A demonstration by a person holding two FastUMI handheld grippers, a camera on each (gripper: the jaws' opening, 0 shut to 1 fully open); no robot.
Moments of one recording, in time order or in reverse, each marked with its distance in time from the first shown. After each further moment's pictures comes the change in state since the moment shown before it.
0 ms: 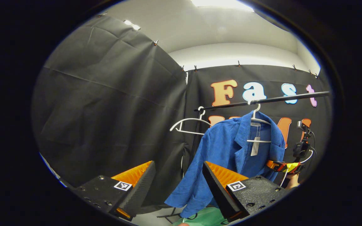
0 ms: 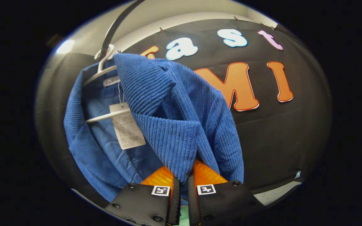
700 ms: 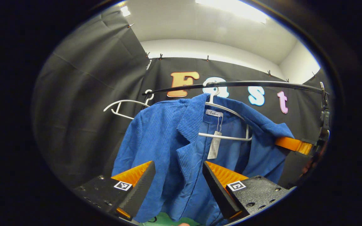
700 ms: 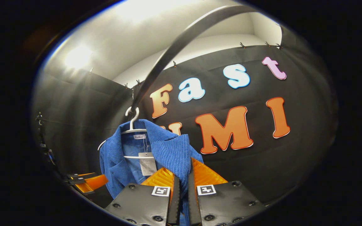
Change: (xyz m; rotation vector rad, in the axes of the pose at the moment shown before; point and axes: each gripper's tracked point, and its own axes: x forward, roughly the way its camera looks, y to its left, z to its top) left arm 0.101 -0.167 -0.054 -0.159 0.009 -0.363; right arm -0.118 -0.011 0.123 -0.081 -0.243 0.133
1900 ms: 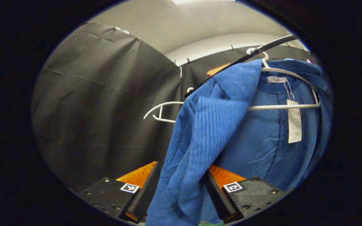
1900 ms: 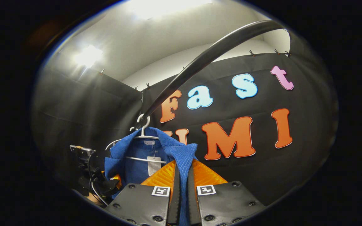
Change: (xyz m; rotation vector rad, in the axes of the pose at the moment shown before) left arm 0.035 0.146 -0.038 0.269 -0.039 0.466; right arm -0.027 0.005 0.021 -0.033 -0.033 0.052
